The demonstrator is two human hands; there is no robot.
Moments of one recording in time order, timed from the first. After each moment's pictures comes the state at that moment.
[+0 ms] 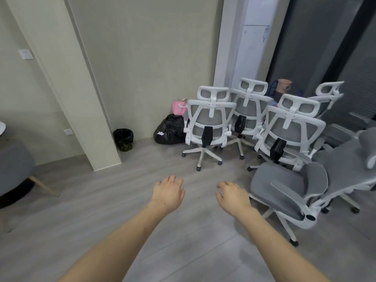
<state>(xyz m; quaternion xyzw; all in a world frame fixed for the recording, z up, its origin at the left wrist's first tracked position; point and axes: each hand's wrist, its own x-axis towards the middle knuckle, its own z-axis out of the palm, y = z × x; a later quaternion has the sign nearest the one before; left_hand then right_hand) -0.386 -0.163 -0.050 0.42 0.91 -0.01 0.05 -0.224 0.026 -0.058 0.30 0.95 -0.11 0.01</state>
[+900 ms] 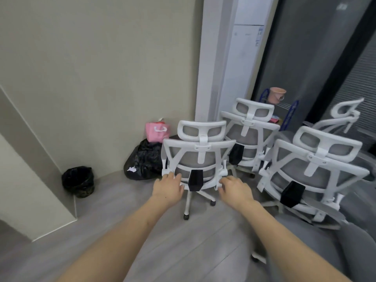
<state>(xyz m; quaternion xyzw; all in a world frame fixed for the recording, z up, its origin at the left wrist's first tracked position) -0.877 0.327 -0.060 0.44 0.89 0.01 0.06 -0.684 0.499 -0.054 0.35 0.93 -0.08 -0.01</state>
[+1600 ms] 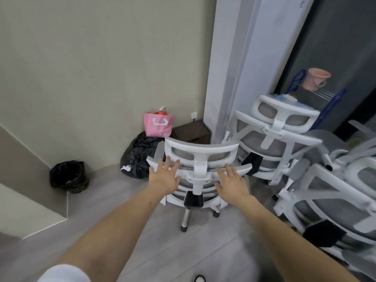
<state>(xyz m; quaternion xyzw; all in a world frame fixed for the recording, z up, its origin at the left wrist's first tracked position) -1.087 0.605 -0.123 0.38 0.91 -0.06 0.15 -0.898 0.799 -0.146 0.30 0.94 -0.14 0.09</state>
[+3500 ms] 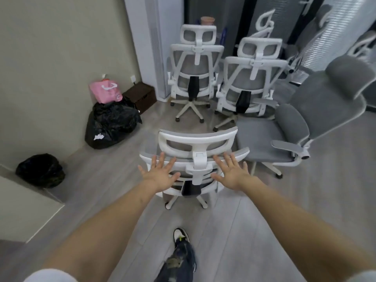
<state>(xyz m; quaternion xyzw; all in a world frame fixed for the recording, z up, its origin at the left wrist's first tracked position) -0.853 0.032 -0.145 0.59 0.76 -0.11 0.24 -0.566 0.128 -0.150 0.52 0.81 -0.21 0.17</state>
